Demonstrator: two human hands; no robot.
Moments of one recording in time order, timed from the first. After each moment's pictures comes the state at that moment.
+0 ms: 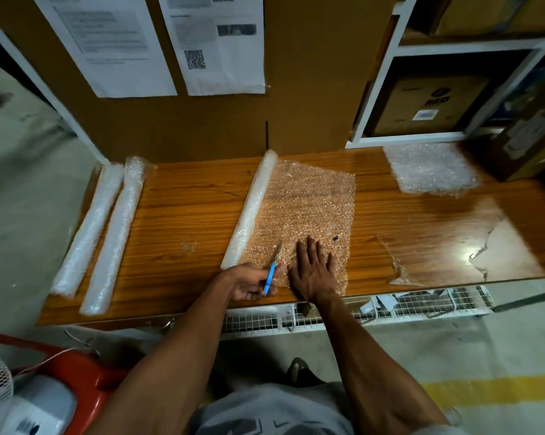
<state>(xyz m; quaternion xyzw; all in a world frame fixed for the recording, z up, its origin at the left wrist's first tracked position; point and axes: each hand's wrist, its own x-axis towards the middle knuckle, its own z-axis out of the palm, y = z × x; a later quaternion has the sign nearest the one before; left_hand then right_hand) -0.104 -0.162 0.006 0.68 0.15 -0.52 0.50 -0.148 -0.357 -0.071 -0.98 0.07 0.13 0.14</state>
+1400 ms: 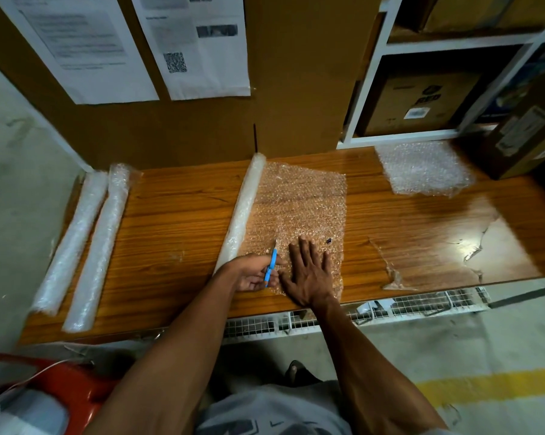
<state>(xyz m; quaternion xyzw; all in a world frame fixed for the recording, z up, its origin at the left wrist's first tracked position) -0.068 -0.204 0.012 0.69 0.16 -0.52 0.47 -0.139 -0.373 -0.073 -0.99 0.04 0.11 0.10</state>
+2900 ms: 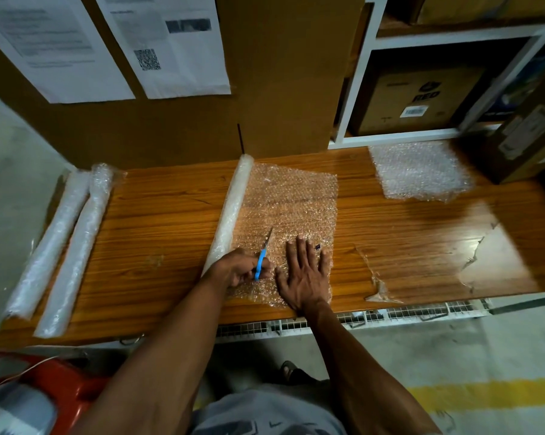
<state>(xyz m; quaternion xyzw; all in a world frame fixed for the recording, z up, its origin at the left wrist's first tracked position) -0.044 -0.246 -0.009 0.71 0.17 -0.45 0.52 -0.133 -0.414 -0.077 -0.99 0.05 0.08 0.08</state>
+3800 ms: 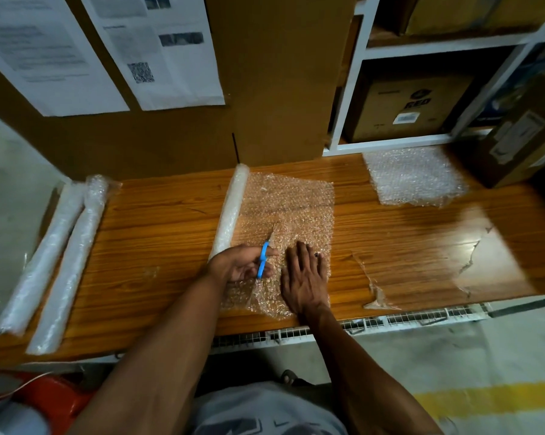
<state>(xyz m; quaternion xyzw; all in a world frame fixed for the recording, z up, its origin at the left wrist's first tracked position) -0.014 -0.262 0.005 0.67 0.15 -0.49 0.54 -0.124 -0.422 -0.075 -0.99 0.07 0.05 0.10</state>
